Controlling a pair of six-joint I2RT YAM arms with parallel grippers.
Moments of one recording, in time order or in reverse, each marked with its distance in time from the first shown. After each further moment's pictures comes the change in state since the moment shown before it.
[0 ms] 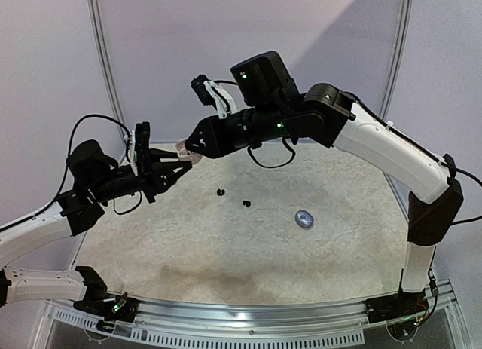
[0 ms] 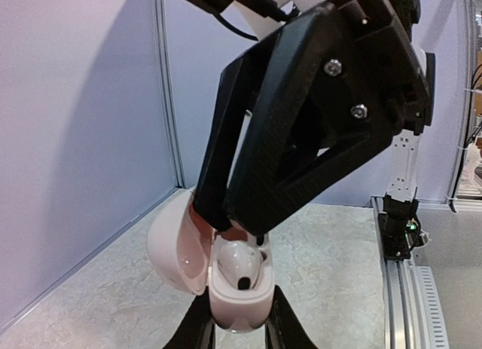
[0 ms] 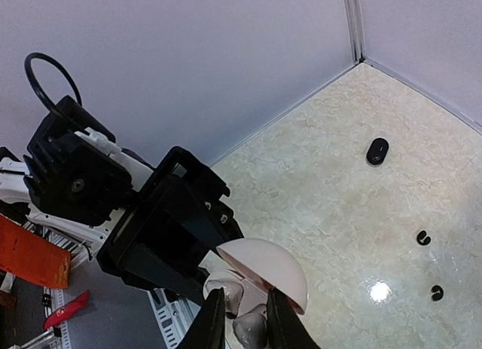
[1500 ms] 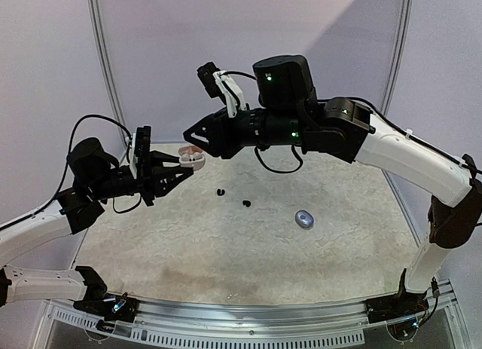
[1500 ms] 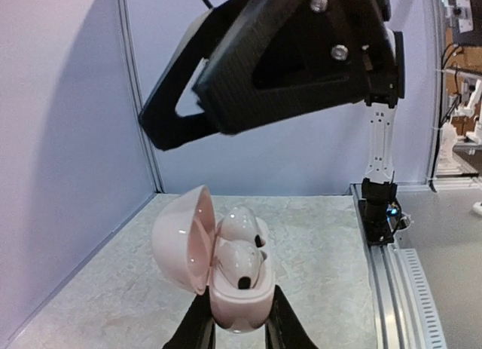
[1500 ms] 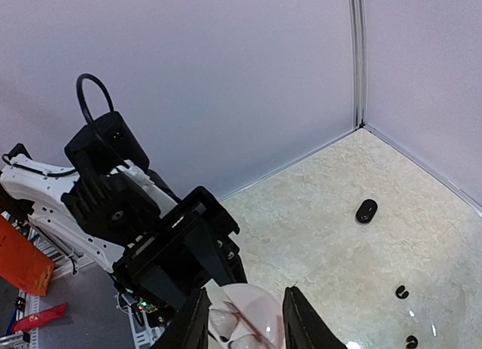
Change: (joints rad) left arm 0.005 0.008 0.020 -0.030 0.111 0.048; right arm 0.018 -0.169 -0.275 0.304 0.058 -0.143
